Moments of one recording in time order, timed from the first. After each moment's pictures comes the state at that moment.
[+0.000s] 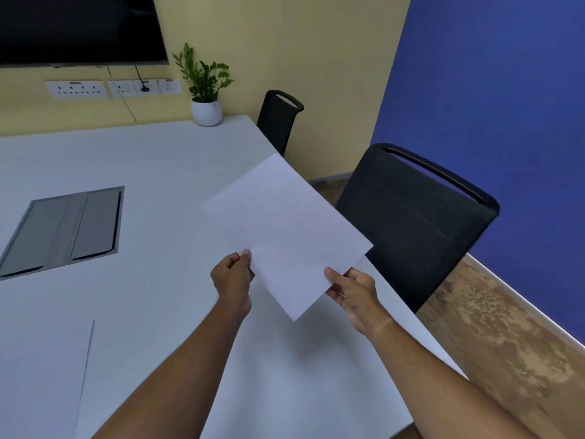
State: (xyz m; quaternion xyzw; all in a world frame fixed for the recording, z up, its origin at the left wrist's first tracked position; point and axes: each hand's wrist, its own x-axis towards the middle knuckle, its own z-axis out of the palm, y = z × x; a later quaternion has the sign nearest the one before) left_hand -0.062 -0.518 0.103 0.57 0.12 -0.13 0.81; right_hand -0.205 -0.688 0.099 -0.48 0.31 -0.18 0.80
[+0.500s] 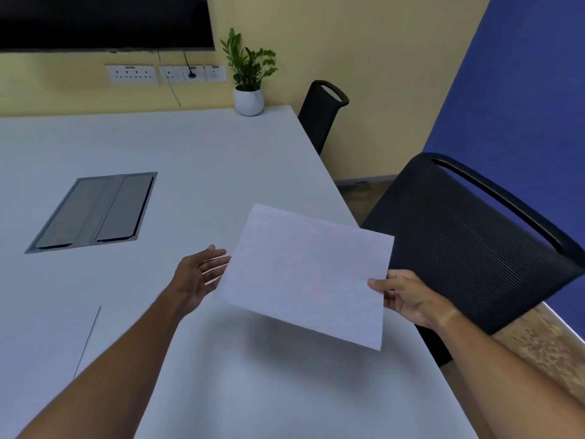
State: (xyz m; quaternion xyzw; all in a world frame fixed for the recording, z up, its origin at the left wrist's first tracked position) left_hand 0.020 -0.475 0.095 0.59 0.11 -0.25 0.76; right_hand -0.154 -0.854 0.100 -0.59 0.24 0.06 0.77
